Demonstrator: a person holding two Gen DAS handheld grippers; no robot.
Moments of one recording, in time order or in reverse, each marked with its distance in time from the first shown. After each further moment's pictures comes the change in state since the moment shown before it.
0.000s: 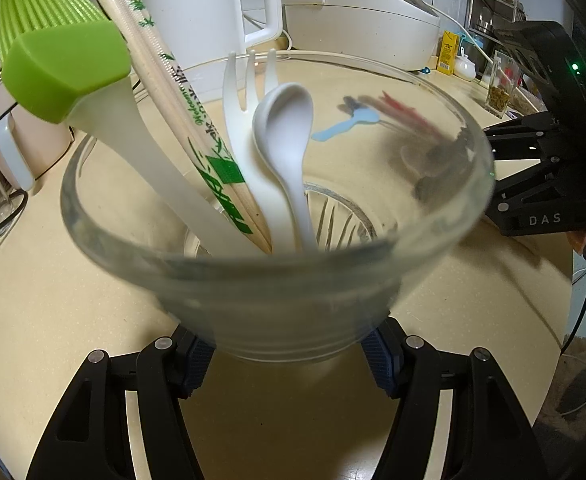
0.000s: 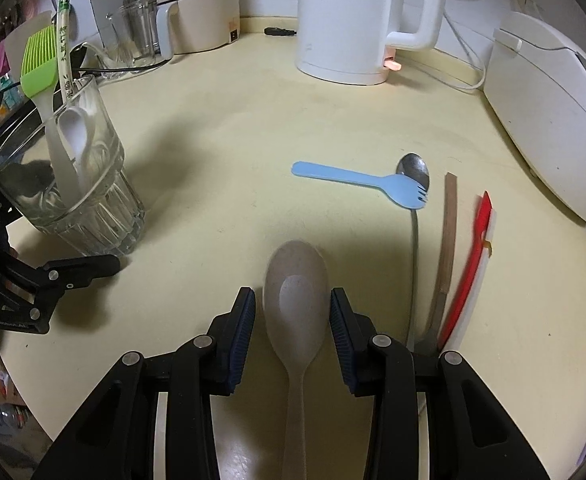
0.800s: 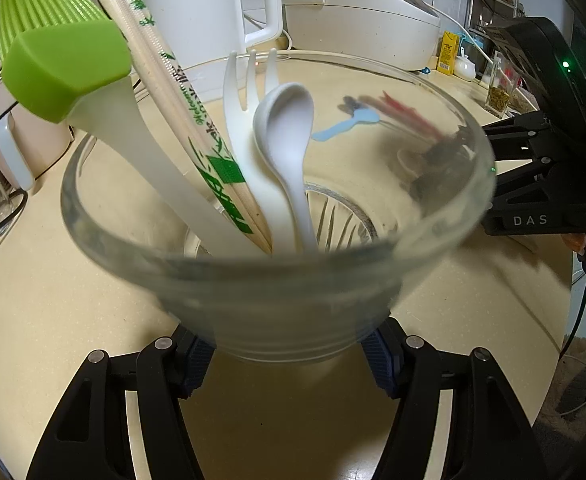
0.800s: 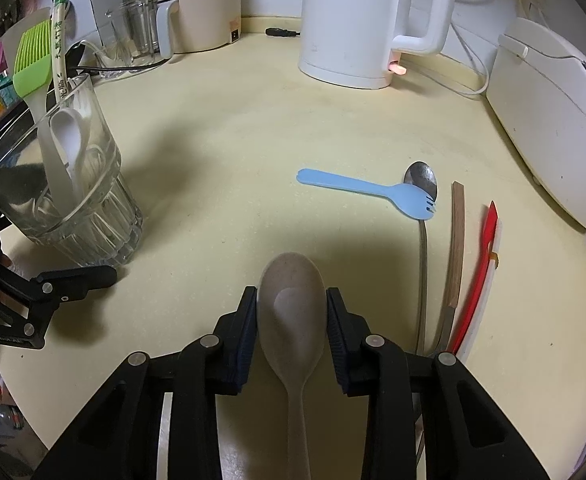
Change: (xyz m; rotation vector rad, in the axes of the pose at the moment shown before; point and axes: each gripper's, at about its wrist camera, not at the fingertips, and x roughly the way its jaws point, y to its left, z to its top) left arm -0.001 0.003 -0.001 -0.003 0.001 -0.004; right arm 0.008 0.006 0.005 0.000 -0.006 -0.018
